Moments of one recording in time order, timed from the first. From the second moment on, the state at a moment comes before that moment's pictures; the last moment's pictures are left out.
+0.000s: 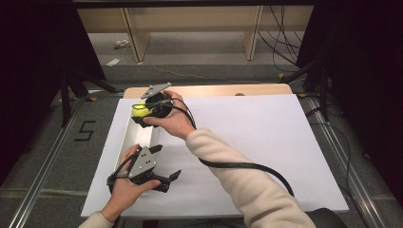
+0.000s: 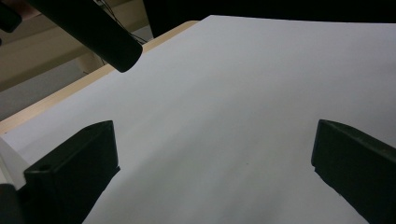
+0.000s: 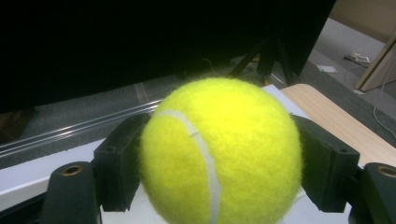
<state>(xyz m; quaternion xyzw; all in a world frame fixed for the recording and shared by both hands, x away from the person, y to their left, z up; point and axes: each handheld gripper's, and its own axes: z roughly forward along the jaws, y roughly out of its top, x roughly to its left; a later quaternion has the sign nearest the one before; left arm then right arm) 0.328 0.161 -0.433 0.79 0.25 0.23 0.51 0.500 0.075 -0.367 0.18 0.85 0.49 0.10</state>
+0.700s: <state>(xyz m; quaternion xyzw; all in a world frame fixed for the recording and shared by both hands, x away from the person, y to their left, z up) 0.328 0.161 -0.433 0.79 0.25 0.23 0.51 0.505 0.083 -0.370 0.17 0.85 0.49 0.10</state>
